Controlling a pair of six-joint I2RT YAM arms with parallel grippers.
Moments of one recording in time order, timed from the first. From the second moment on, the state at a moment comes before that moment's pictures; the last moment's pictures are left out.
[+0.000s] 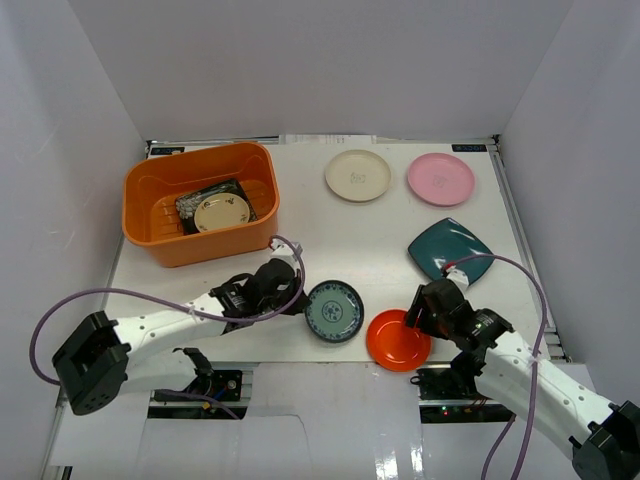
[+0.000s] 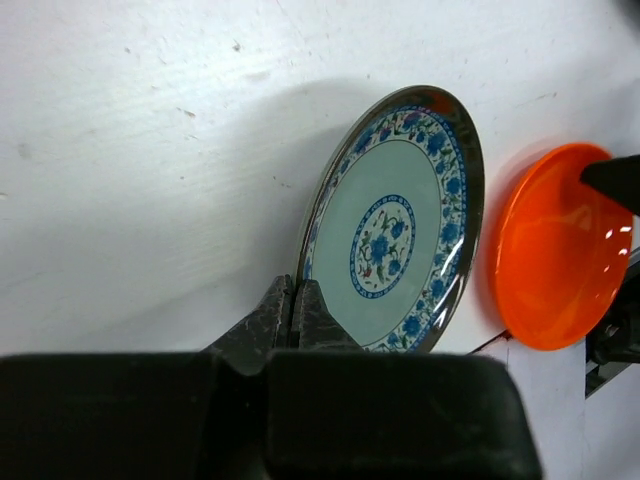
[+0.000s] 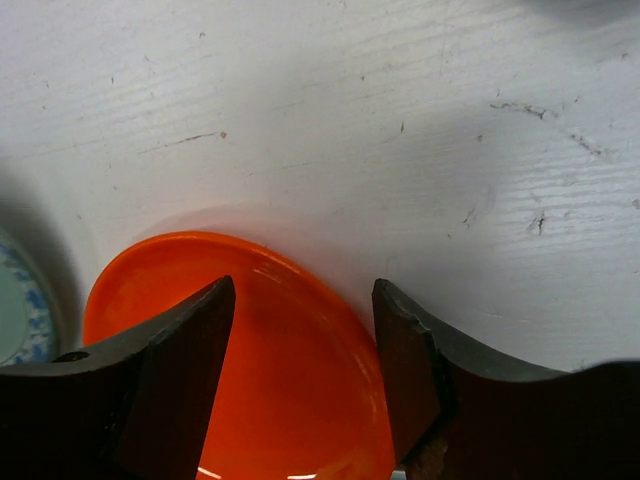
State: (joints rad) left arm -0.93 1.19 0.56 -0.13 -0.10 -0.72; right arm 0.67 0.61 0.31 -0.68 0.23 0.85
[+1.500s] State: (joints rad) left arm 0.21 1.30 1.06 -0.29 0.10 -0.62; right arm 0.66 0.63 0.16 -0.24 -0.18 0.68
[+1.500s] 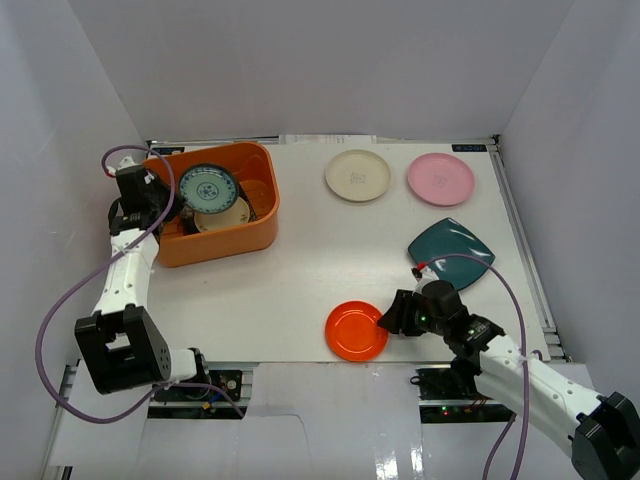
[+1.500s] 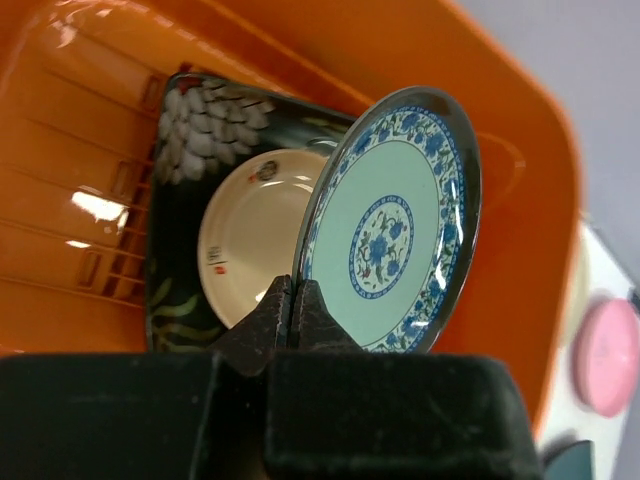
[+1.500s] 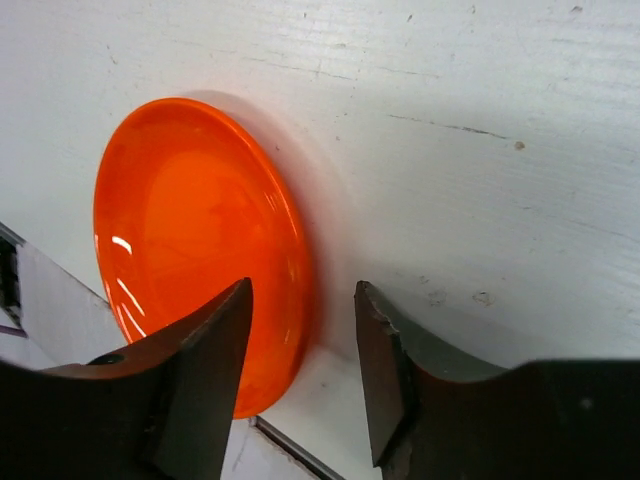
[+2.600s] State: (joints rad) left arm -0.33 0.82 0.90 -0.31 0.42 -0.46; right arm 0.66 0.79 0.57 -0.06 -0.27 0.63
